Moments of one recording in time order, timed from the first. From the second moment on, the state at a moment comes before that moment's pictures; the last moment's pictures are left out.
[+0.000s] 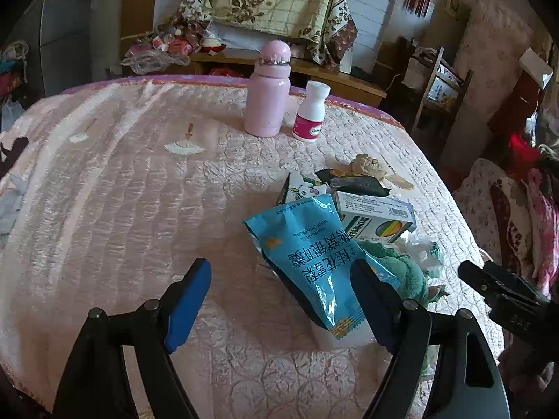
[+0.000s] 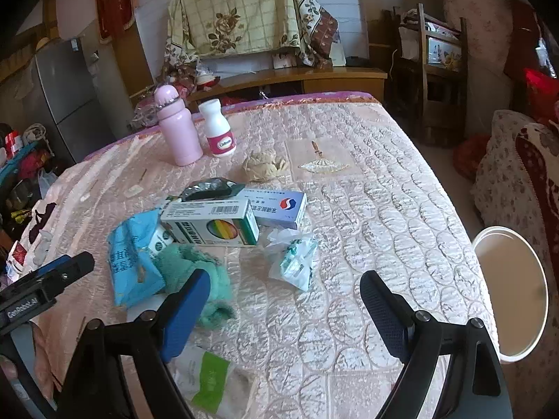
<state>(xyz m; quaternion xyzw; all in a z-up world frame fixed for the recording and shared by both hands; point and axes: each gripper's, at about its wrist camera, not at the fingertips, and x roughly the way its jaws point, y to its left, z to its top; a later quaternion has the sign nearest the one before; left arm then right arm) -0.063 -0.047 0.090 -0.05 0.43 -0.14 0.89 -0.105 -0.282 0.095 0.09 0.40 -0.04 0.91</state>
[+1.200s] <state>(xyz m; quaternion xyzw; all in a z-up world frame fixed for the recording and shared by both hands) -0.027 -0.055 0.062 -0.14 0.47 -0.18 0.85 -0.088 -0.306 0.069 0.12 0.41 -0.02 0.90</state>
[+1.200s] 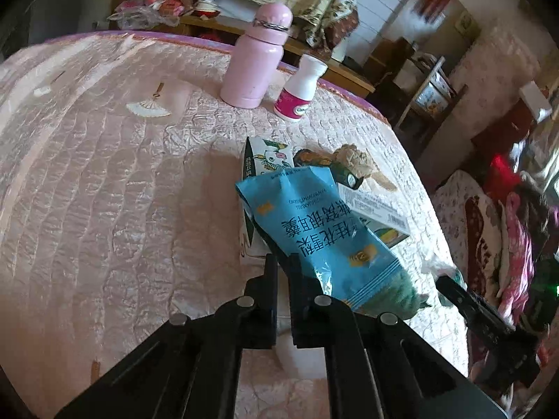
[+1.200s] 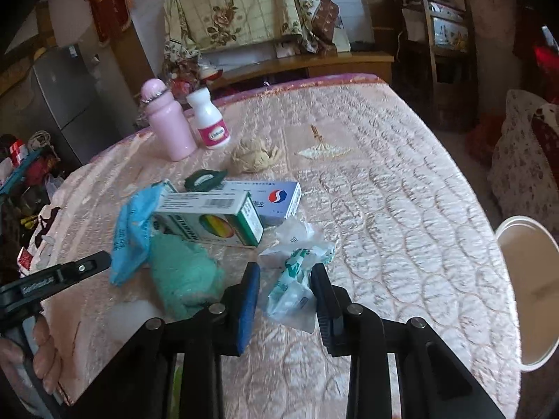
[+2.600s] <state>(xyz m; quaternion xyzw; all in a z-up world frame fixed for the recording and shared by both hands) -0.059 -0.057 0.105 -0.16 0.47 -0.21 0.84 -0.132 -0.298 0.099 0.11 0.39 0.02 0.91</state>
